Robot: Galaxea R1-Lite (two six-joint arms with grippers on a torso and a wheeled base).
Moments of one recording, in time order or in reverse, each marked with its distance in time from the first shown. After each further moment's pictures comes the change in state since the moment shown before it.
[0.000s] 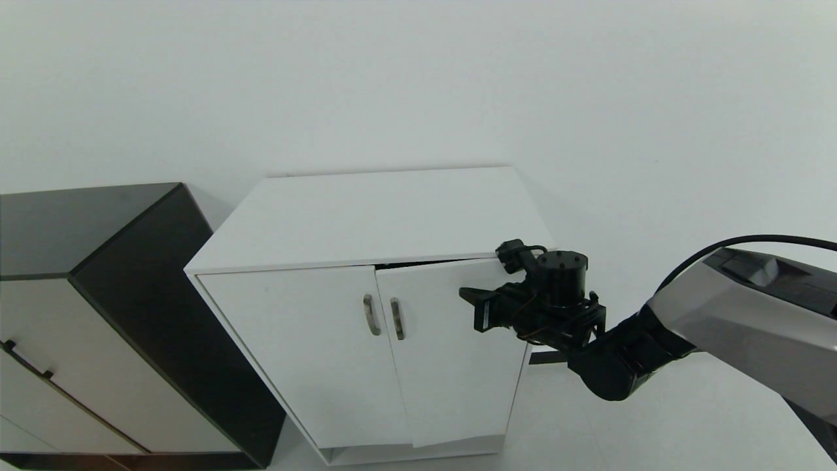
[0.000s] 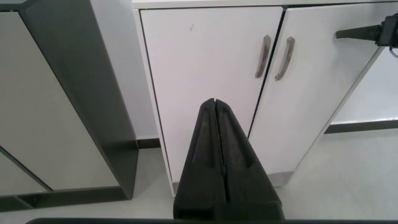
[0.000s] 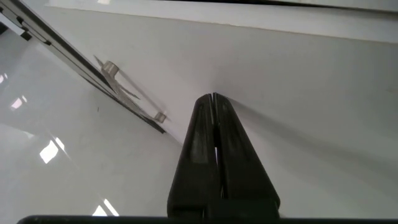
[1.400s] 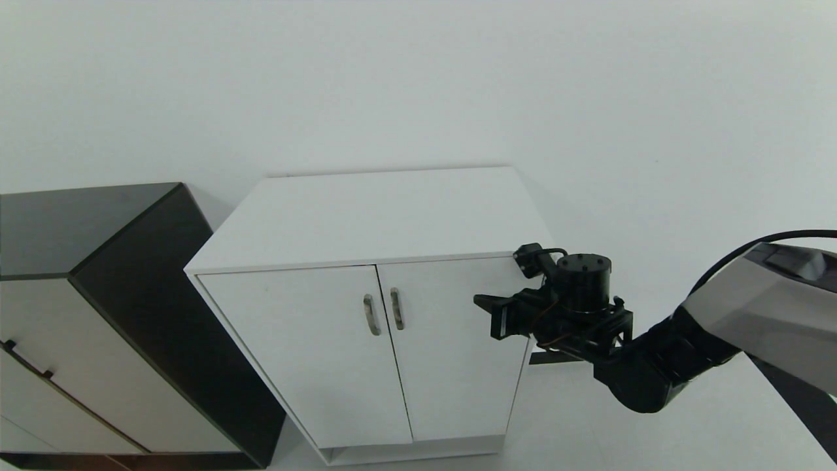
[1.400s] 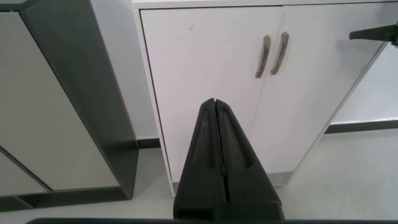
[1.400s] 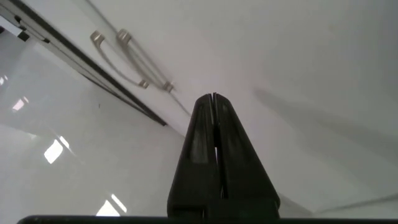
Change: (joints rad) left arm 0.000 0.000 0.000 0.000 0.000 0.000; right arm -0.014 -0.100 0.153 -0.007 0.000 0.021
